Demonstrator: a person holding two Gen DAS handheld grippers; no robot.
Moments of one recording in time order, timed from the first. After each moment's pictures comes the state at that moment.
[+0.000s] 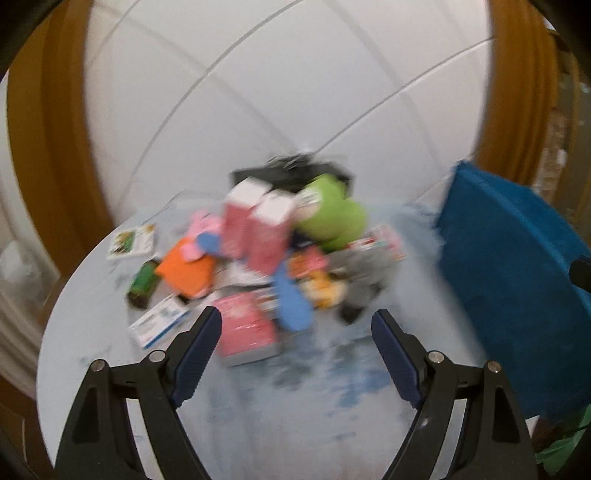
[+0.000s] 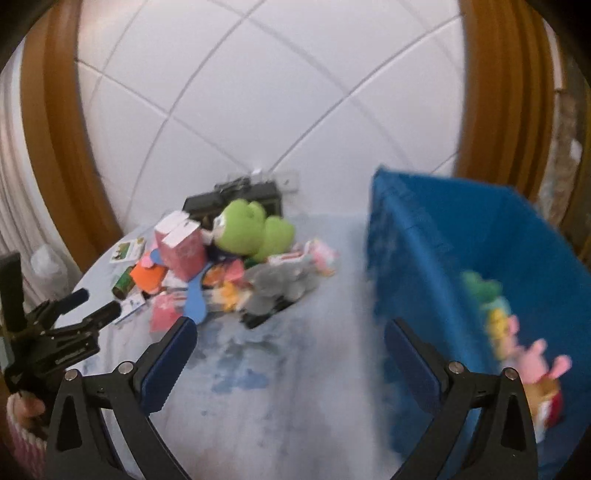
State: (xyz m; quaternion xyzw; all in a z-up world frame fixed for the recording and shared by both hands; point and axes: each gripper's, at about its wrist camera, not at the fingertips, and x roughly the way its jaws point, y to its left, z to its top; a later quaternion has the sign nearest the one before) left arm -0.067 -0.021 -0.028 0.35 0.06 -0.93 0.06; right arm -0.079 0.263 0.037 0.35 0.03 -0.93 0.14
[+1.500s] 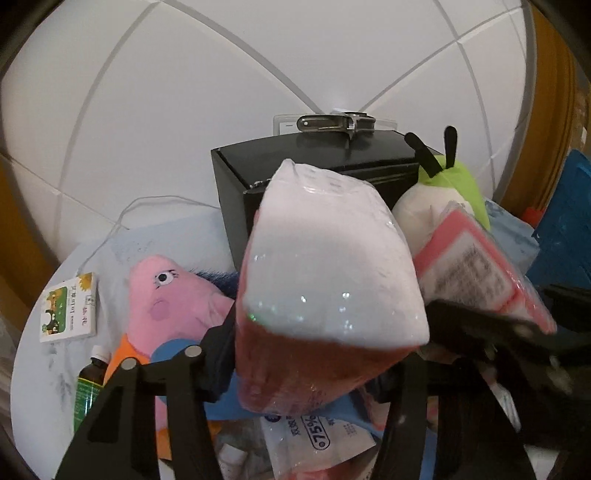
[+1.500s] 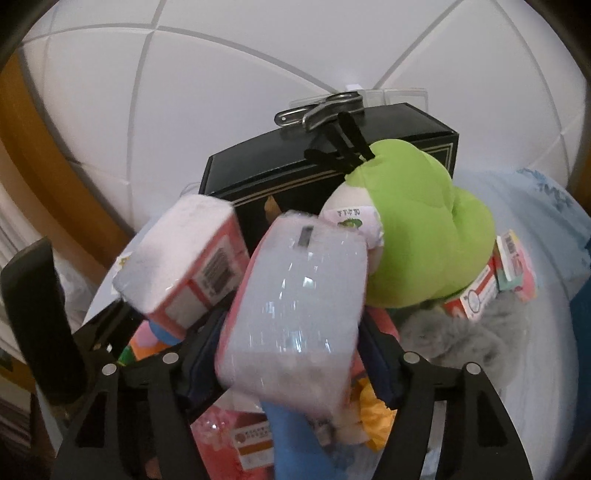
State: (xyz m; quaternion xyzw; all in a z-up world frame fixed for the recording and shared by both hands) left arm -0.345 -0.121 -0.141 0.38 0.02 -0.93 0.00; right arm -0.350 0.015 -0.131 0.45 -0.04 -0.87 0.21
